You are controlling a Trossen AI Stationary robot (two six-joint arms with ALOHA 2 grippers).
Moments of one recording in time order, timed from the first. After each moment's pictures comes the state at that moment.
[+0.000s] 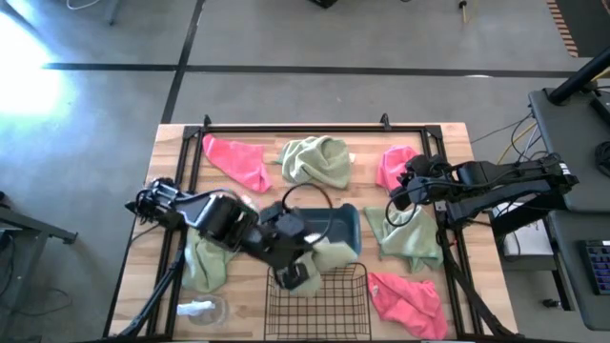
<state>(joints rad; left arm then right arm) -0.47 1.92 2.35 -1.23 -0.35 -0.77 0.13 0.92 0.93 -1.12 0.59 0.85</state>
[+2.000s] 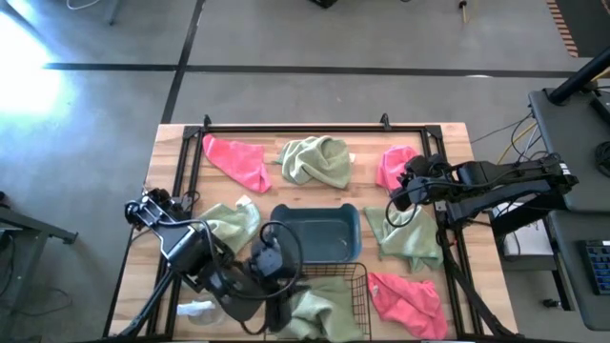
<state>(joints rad) -0.65 1.93 2.34 -1.15 -0.56 -0.87 0.13 0.92 0.93 -1.12 0.59 0.81</state>
